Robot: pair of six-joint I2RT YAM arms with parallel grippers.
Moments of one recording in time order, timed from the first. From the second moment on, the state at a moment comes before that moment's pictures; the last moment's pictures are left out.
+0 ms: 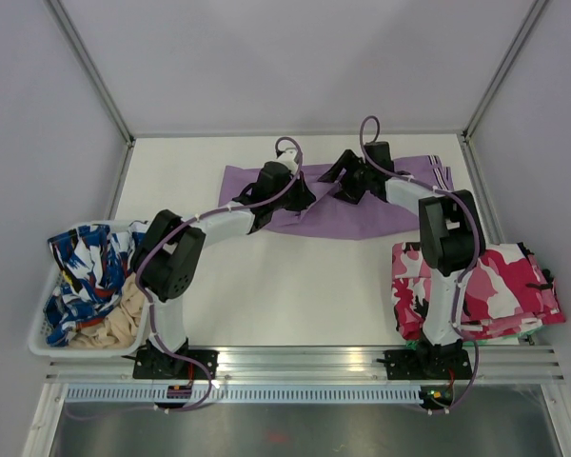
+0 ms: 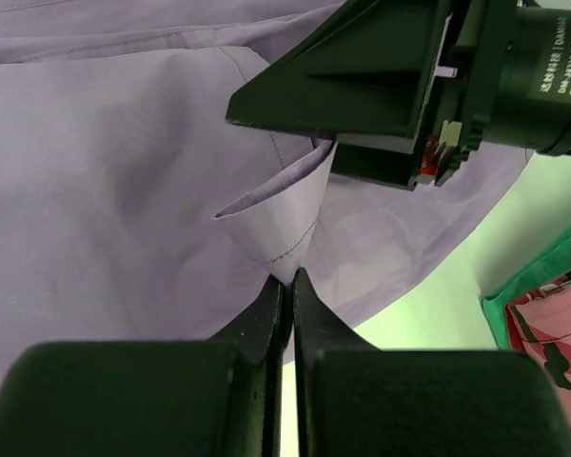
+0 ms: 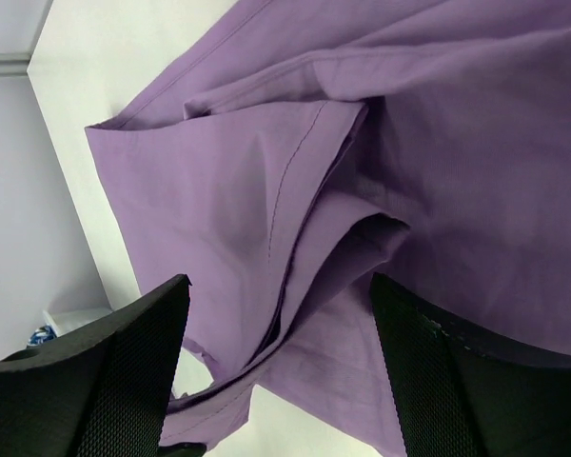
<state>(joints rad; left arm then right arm) -0.61 1.92 1.24 0.23 0.14 -0.48 0.22 2.06 1.39 -0.04 -0.36 0.89</state>
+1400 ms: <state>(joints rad) -0.62 1.87 1.22 0.16 0.32 -0.36 0.12 2.42 2.15 -0.32 -0.48 0.62</state>
